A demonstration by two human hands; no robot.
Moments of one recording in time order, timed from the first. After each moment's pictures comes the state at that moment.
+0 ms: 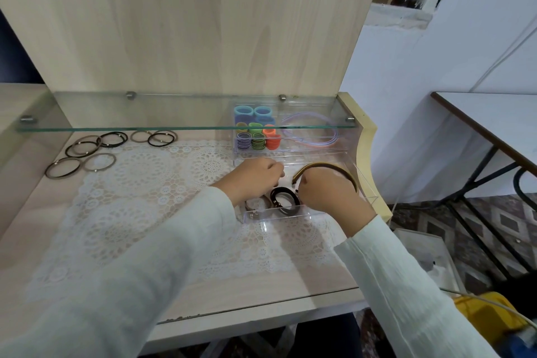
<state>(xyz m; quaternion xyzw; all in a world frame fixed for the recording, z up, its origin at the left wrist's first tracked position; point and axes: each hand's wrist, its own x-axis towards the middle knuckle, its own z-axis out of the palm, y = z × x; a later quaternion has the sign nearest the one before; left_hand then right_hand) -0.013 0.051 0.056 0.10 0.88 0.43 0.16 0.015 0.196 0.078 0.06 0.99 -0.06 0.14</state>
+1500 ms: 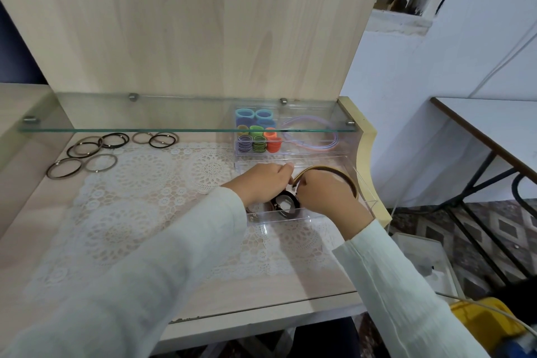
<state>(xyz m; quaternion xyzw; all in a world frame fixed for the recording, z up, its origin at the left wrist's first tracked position) -0.013 0.065 0.058 0.14 0.90 0.37 0.17 0.012 0.195 0.072 0.06 0.99 -0.09 0.13</state>
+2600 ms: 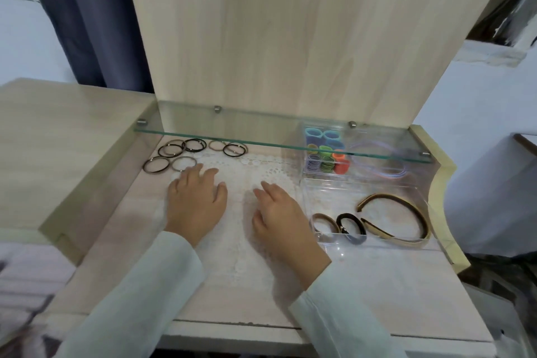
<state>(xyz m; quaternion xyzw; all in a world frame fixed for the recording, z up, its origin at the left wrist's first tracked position) 0.023 -0.137 0.000 -0.13 0.97 0.16 -0.13 0.032 0.043 0.014 -0.24 0.95 -0.18 -0.06</state>
